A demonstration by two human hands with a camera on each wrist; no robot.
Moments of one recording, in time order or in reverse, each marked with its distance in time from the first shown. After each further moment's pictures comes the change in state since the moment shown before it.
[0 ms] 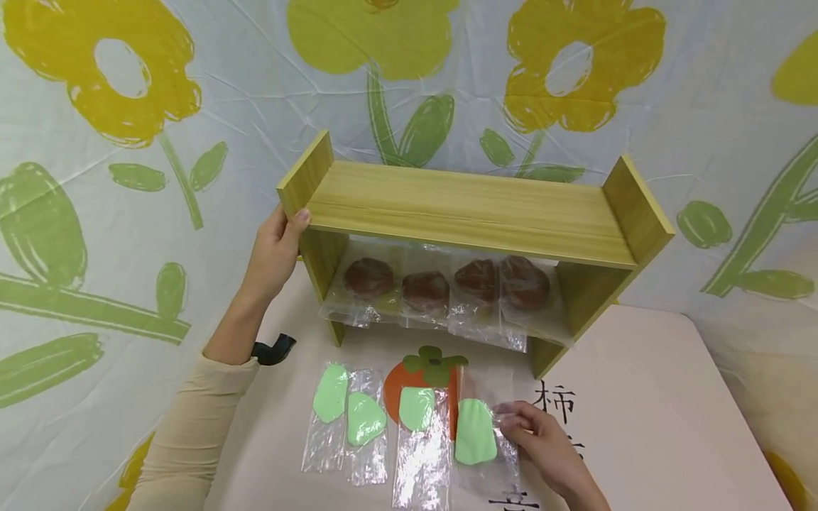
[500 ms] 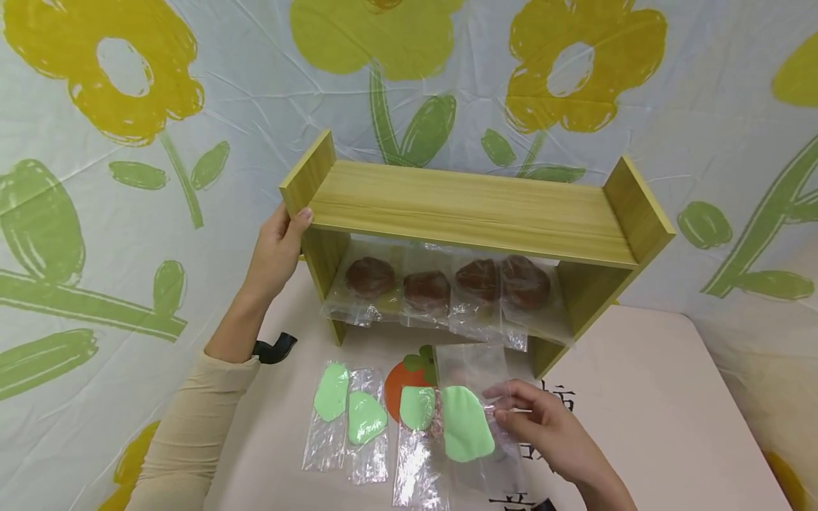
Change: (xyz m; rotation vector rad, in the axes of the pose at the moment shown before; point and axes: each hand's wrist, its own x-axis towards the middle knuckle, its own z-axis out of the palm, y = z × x) left_hand 0.000 0.002 0.000 0.004 0.001 -0.005; right_hand -0.005 -0.078 0.005 0.010 -0.248 -0.359
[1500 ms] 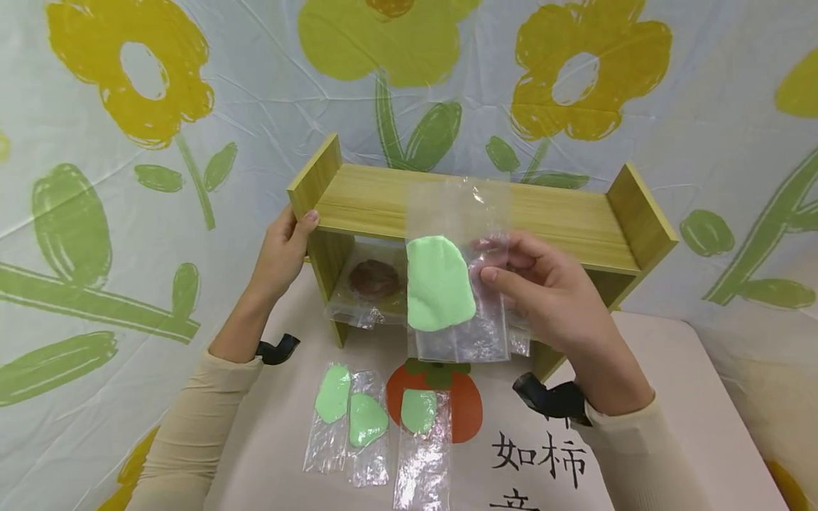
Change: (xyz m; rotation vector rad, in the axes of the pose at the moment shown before) left_hand 0.002 -0.001 -0.001 -0.017 -0.017 0.014; right_hand 0.117 -0.155 -0.006 0.140 0.053 -0.346
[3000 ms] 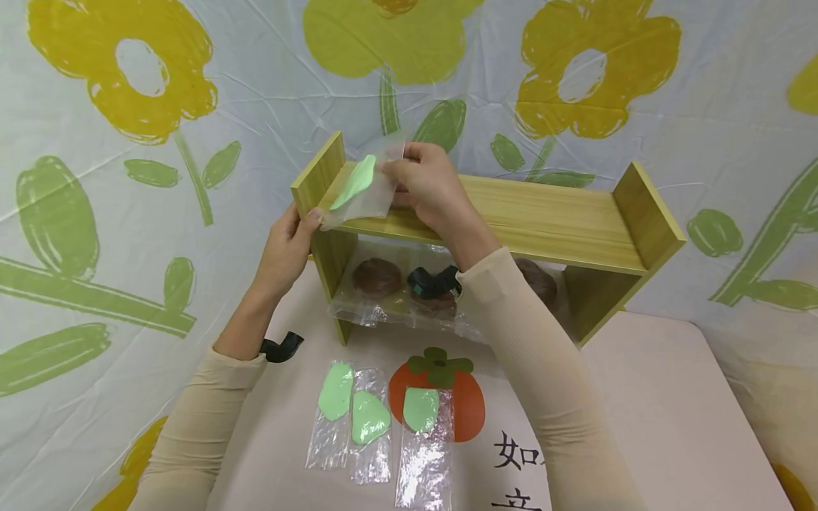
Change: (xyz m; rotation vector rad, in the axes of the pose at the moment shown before) left_hand 0.000 0.002 0.001 -0.011 0.004 -0.006; right_hand 0.181 0.048 0.045 0.021 0.317 0.416
